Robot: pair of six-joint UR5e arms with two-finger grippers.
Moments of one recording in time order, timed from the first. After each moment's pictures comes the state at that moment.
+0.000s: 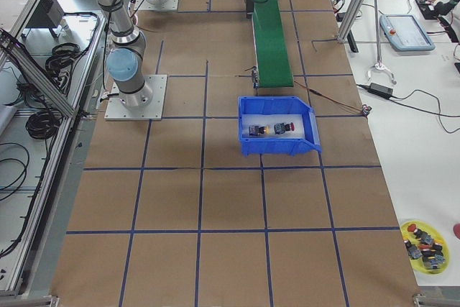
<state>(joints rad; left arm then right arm) -1.52 -1.65 -1.50 -1.54 1.56 -0.01 1.60 -1.58 1.56 -1.60 -1.54 0.00</state>
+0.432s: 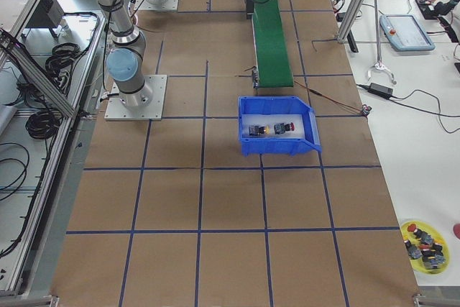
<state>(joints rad) -1.52 -1.65 -1.50 -1.54 1.56 0.00 1.60 -1.58 1.56 -1.60 -1.54 0.00</state>
